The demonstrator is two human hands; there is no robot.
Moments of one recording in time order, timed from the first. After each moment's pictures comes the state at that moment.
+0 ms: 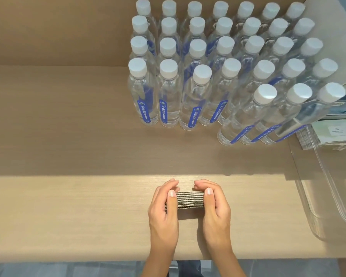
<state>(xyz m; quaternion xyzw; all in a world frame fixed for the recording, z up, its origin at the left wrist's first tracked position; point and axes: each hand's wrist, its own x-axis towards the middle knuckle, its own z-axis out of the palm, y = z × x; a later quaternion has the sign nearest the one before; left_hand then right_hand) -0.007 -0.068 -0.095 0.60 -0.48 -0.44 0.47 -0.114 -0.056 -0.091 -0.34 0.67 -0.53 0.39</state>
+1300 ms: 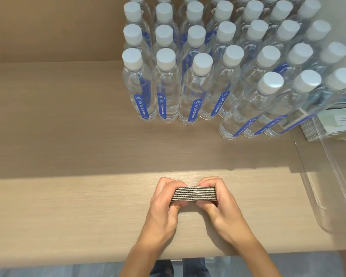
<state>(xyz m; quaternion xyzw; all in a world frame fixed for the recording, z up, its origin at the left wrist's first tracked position) 0.020 -0.088 -0.093 0.49 -0.67 -0.44 0.35 -0.156 -0.058 -0.092 -0.53 0.62 -0.36 0.46</state>
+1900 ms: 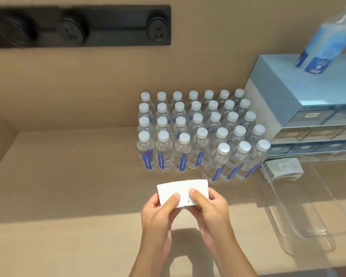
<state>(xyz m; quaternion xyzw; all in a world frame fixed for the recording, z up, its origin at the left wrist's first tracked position) 0.001 -0.118 0.053 0.47 -0.18 -0.70 0.50 -0.123 -0.103 0.060 -0.11 0.52 -0.62 0.58</state>
